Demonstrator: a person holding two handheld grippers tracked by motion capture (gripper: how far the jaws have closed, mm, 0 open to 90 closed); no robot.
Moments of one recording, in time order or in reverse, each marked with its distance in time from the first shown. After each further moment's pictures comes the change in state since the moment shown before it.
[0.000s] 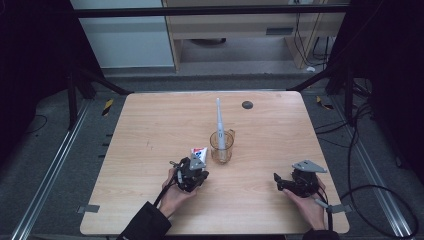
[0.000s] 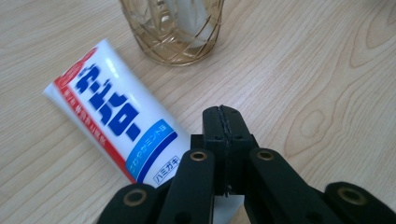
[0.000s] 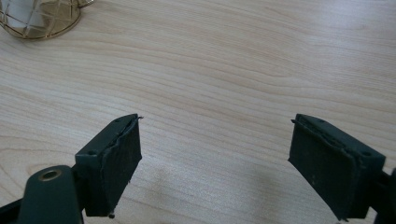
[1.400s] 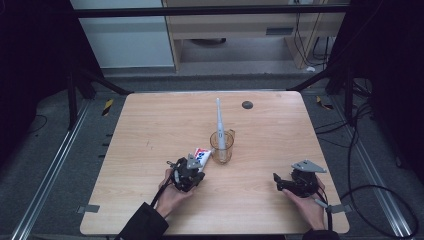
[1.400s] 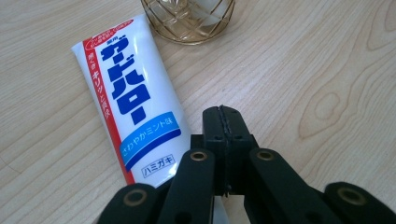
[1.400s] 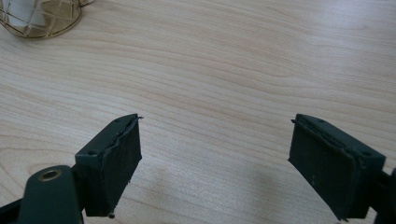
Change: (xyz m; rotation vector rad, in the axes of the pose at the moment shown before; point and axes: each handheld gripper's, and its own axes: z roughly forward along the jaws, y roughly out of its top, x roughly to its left) left arm 0.006 -0.006 0.001 0.042 -0.004 -0.017; right arm 0.000 0.000 0.001 0.000 -0.004 -0.009
